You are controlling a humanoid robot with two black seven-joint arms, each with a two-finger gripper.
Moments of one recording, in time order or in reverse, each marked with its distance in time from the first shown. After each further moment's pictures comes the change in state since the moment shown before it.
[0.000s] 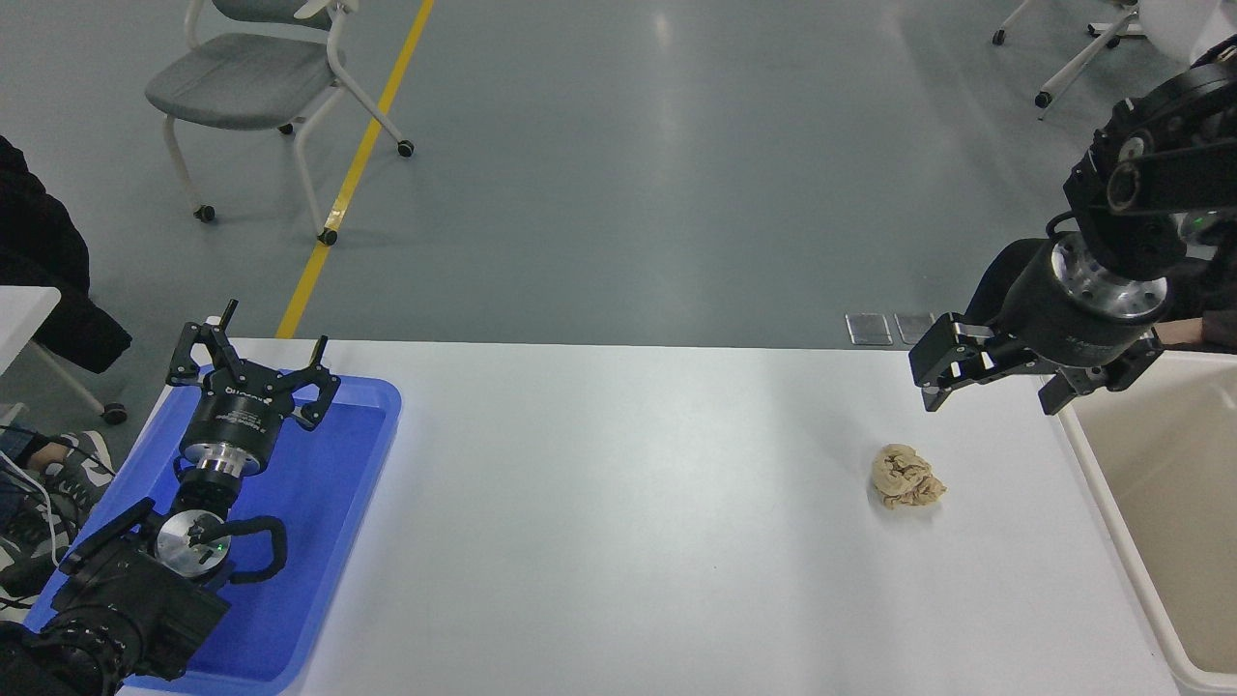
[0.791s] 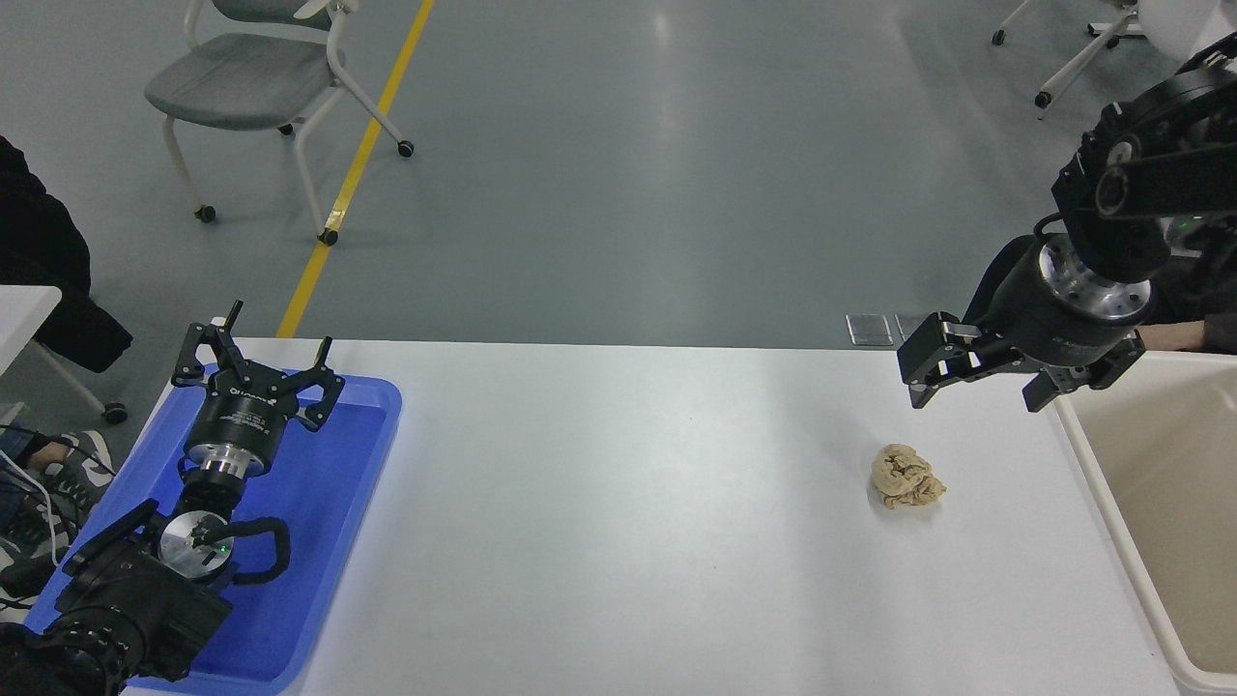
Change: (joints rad) left arm 0.001 -0.006 0.000 -0.002 0.000 0.000 0.003; right arm -0.119 0.014 0.057 -0.099 -0.004 -0.056 0.000
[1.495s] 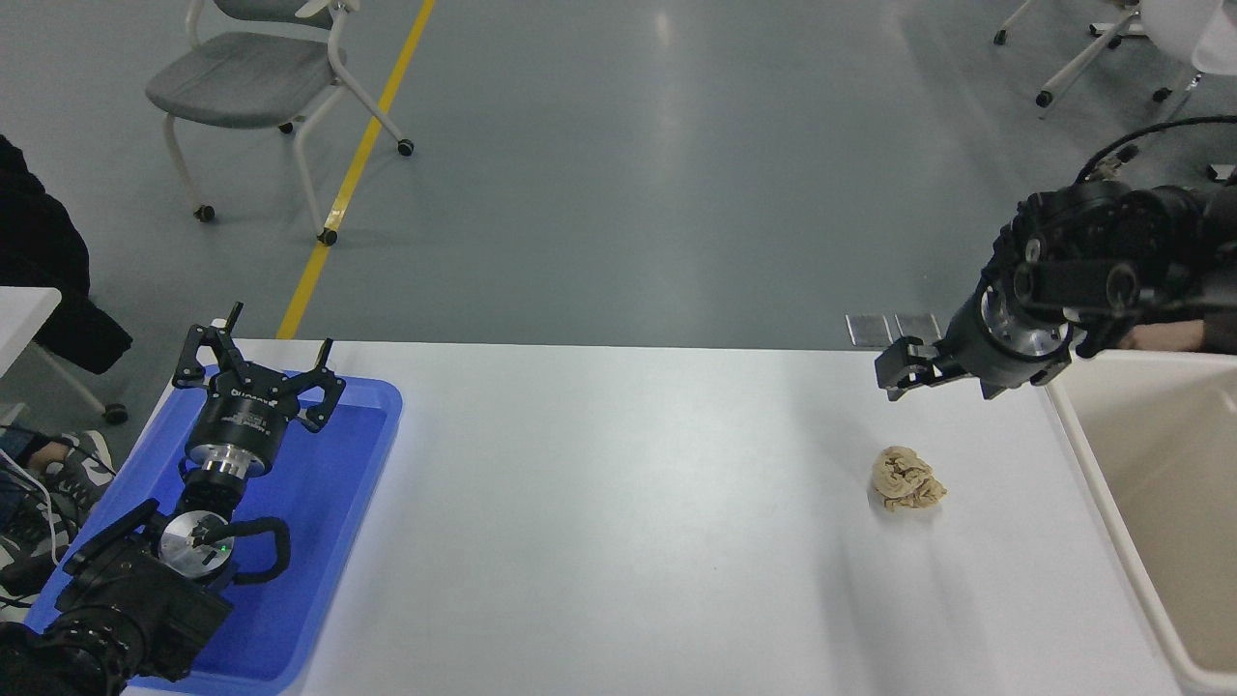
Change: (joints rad) left arm 0.000 0.000 0.000 0.000 0.000 0.000 0.000; right arm -0.563 0.003 0.202 -0.451 -0.175 -0.202 -0.001
